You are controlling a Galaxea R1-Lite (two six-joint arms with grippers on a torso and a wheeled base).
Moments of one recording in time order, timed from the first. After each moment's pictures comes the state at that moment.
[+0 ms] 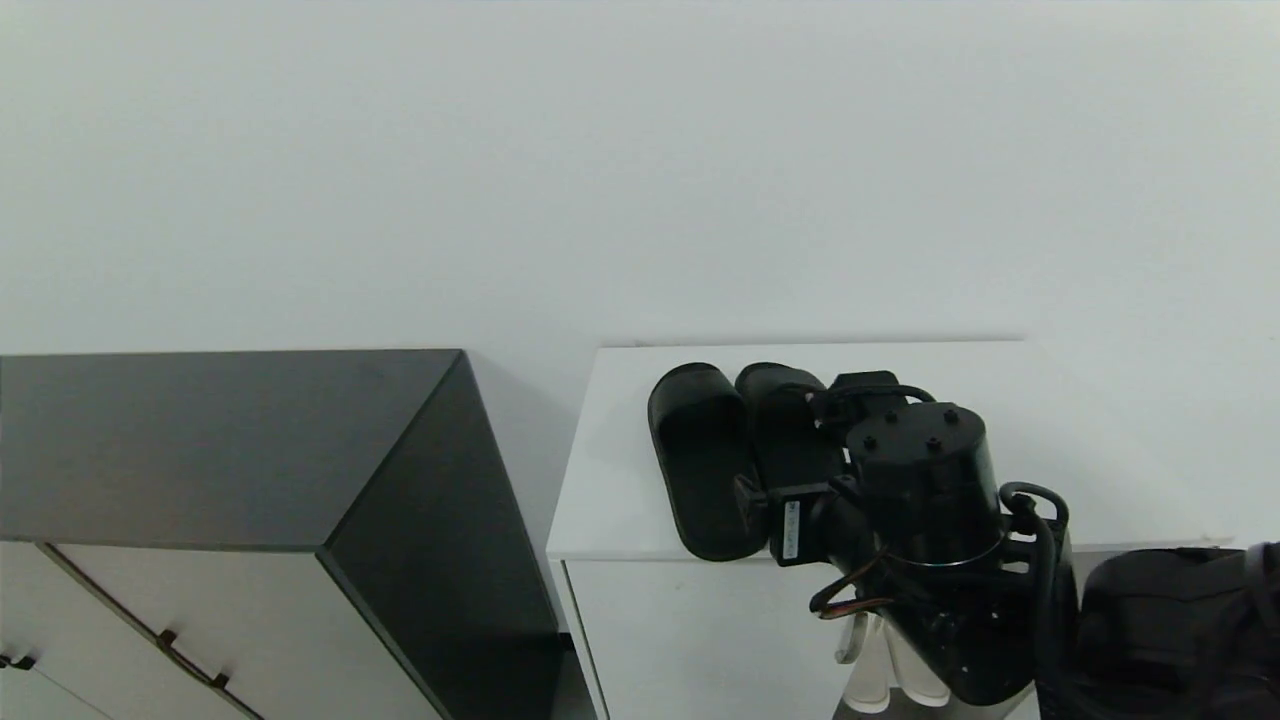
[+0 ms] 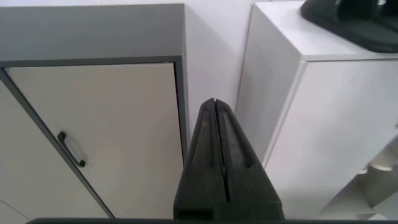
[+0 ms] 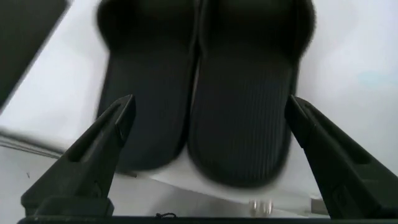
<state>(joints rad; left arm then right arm) 0.00 0.00 0.00 0.00 -0.01 0.01 0.92 1.79 -0.85 -0.59 -0.63 0.32</state>
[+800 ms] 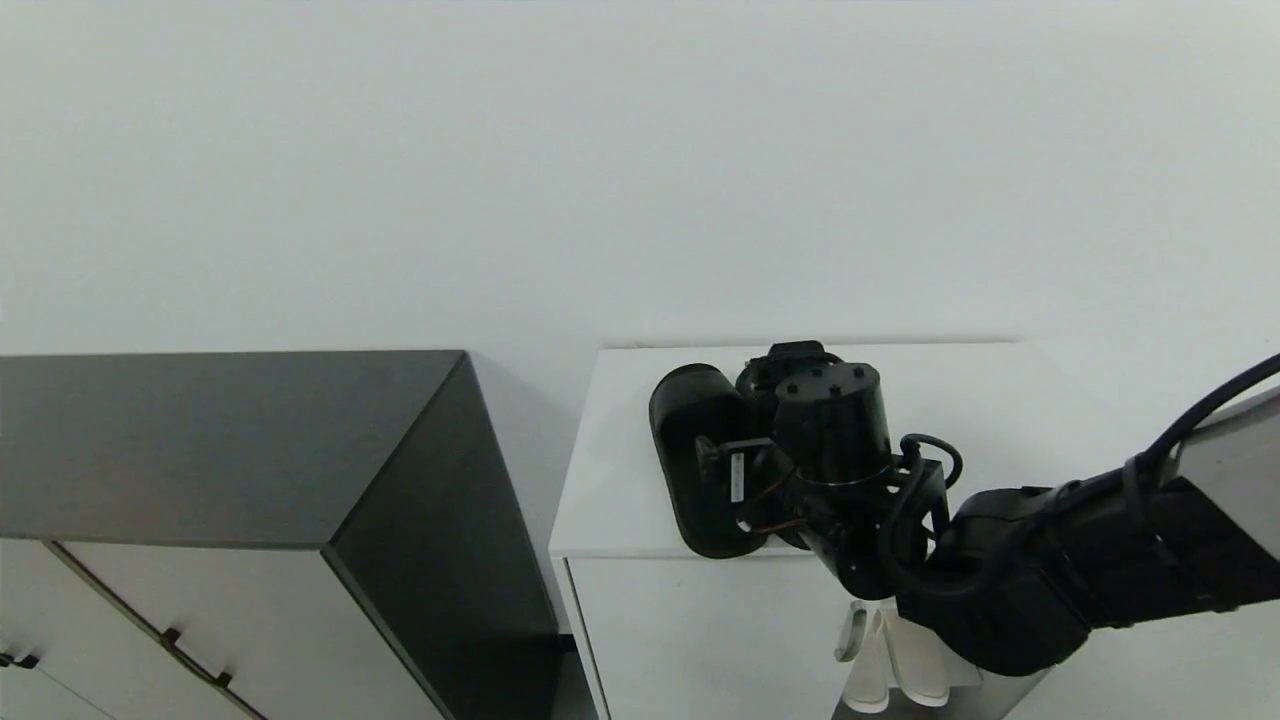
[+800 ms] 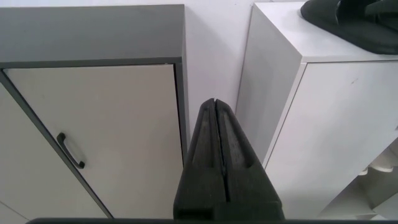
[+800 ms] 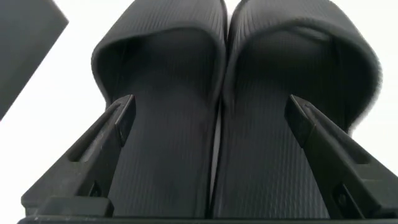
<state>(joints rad) 0.00 0.00 0.00 0.00 -0.01 0.01 0.83 1.99 -1.09 -0.63 -0.55 0.23</state>
